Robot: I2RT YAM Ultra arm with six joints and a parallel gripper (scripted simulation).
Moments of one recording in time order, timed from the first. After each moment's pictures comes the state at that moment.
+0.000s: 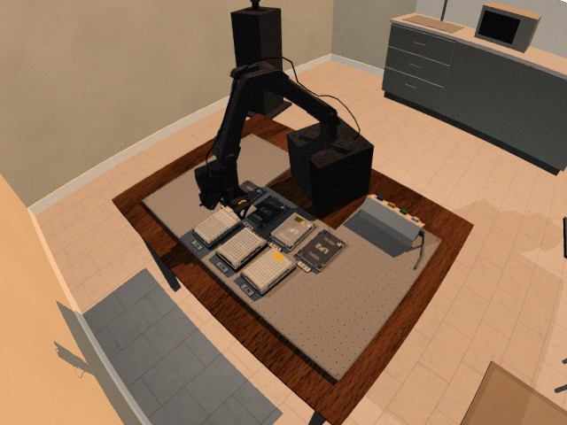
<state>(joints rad) -0.42 2.33 1.29 -0.42 0.01 -0.27</state>
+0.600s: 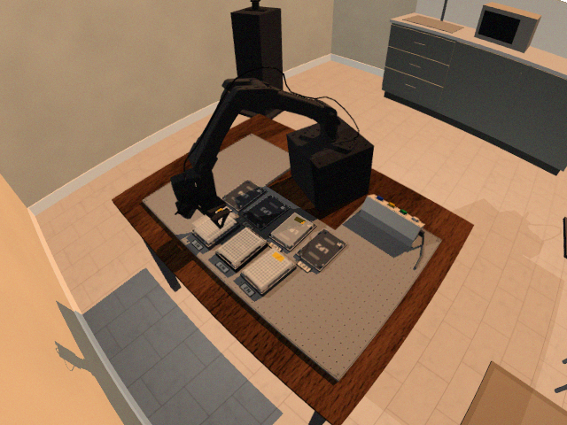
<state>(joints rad) -0.44 2.54 1.75 -0.65 0.01 -0.29</state>
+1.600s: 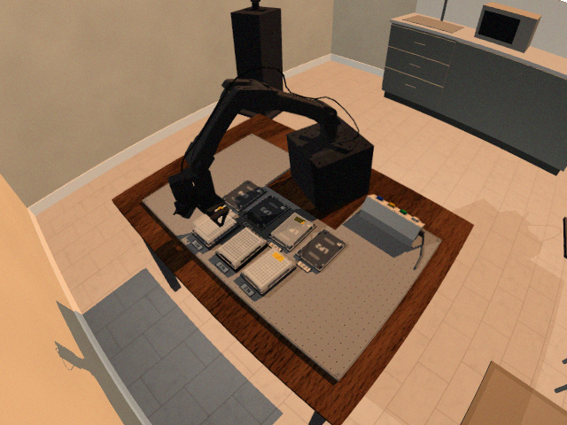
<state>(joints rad) -0.44 2.55 1.81 -0.75 0.01 -0.29</state>
